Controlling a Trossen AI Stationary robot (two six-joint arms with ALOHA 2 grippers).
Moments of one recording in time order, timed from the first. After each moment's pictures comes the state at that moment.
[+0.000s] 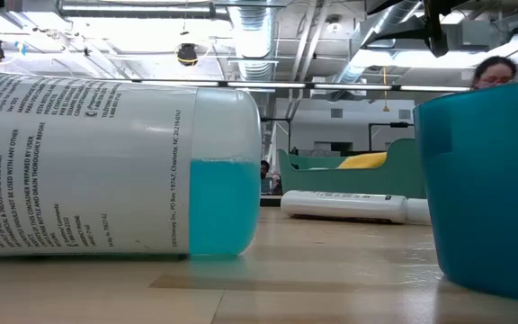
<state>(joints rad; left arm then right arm) -1.04 1.02 0.75 -0.55 0.05 -2.04 -0.02 0.75 0.80 -0.31 0.42 0.75</state>
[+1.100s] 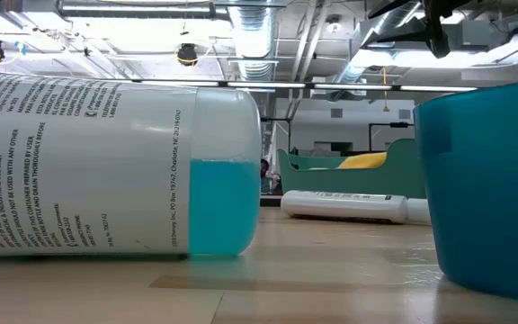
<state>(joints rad) -1.11 1.16 0.54 -0.39 -0.01 -2.15 -0.02 0.75 0.80 -0.34 0.42 0.72</state>
